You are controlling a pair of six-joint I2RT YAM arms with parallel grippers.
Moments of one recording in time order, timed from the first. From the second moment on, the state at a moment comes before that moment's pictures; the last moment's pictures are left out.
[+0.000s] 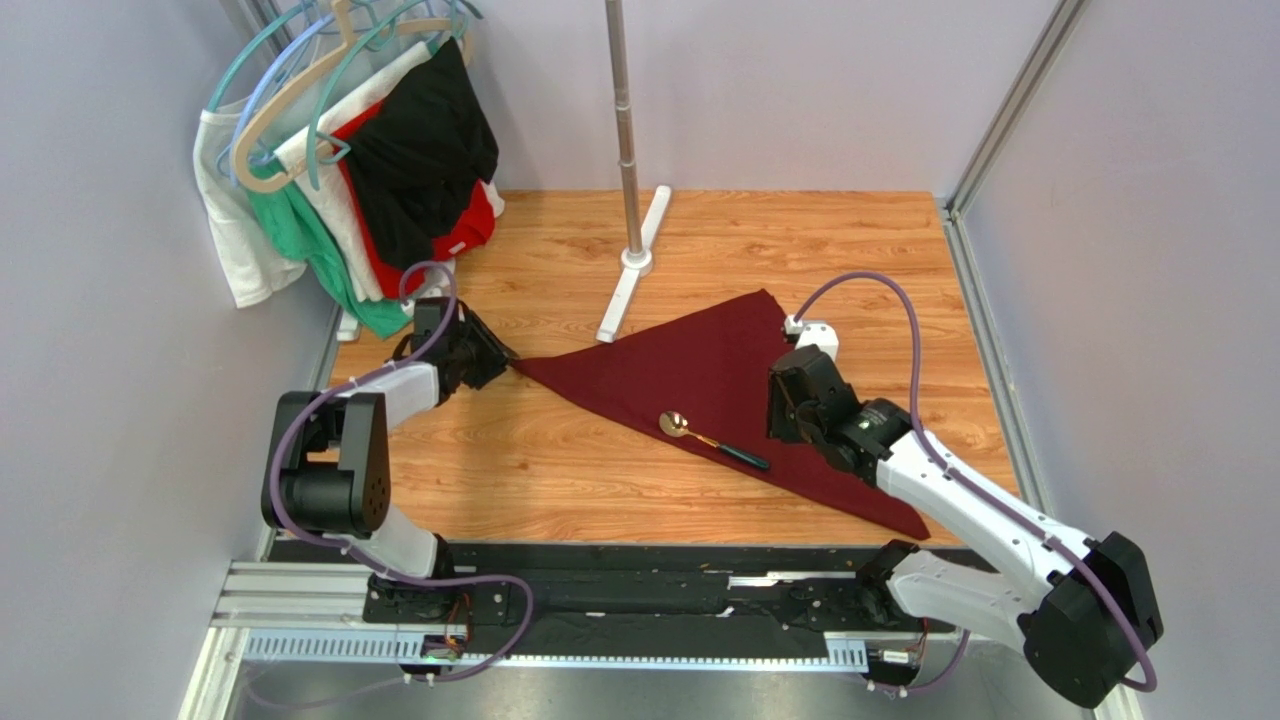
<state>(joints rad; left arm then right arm) -0.03 1.55 0.72 0.06 0.15 -0.75 0.64 1.04 0.72 -0.53 0.31 0.50</state>
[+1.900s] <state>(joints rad) -0.06 1.64 0.92 -0.22 0.10 -0.57 0.66 1.03 0.66 -0.46 0.25 0.45</state>
